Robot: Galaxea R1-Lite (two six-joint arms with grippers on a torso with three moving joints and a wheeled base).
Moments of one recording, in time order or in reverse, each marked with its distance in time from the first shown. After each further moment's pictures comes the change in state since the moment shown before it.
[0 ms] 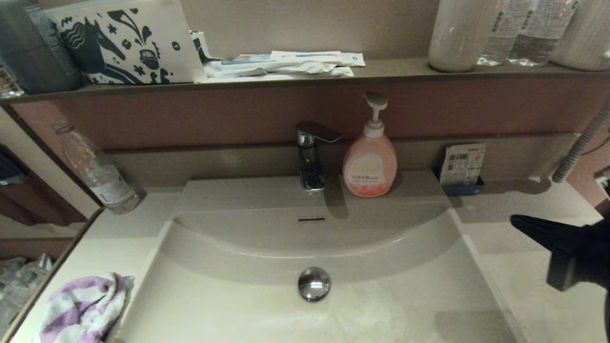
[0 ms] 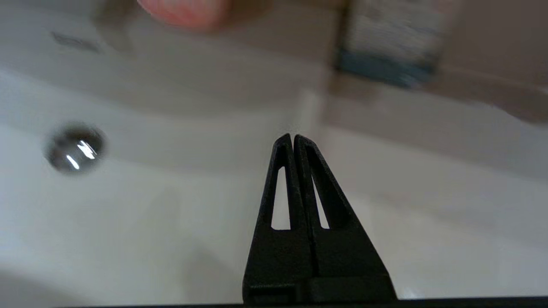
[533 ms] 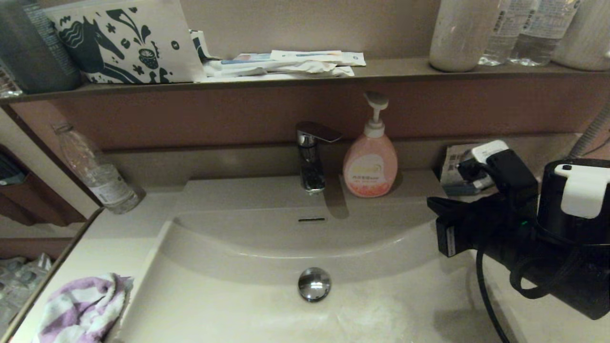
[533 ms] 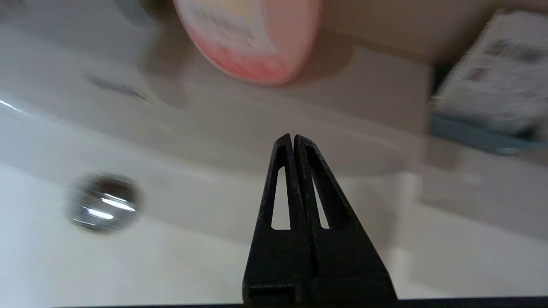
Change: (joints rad) left arm 0.000 0.000 0.000 0.000 0.000 0.000; right arm 0.229 0.327 -0.178 -0.123 -0.233 -0.031
